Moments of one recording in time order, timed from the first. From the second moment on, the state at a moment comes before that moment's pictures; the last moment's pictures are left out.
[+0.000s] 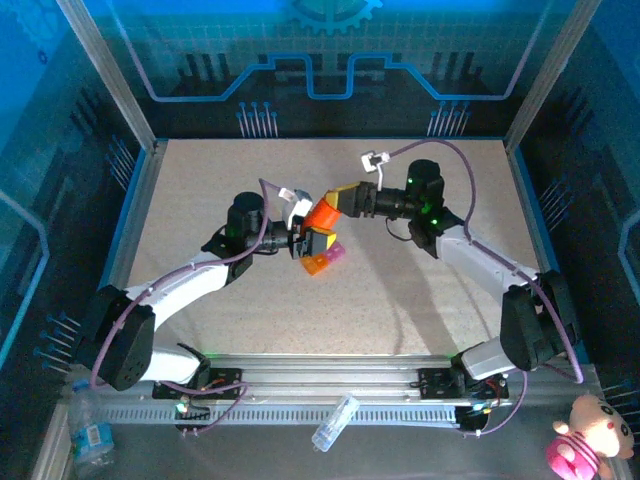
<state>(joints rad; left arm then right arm) -0.46 1.37 0.78 0.33 0.75 -0.24 0.40 1.46 0.99 0.37 -0.88 0.69</state>
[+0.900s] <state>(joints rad) -0.49 1.37 0.82 0.23 0.51 -0.05 0.55 1.37 1.08 -0.01 -0.24 0.88</state>
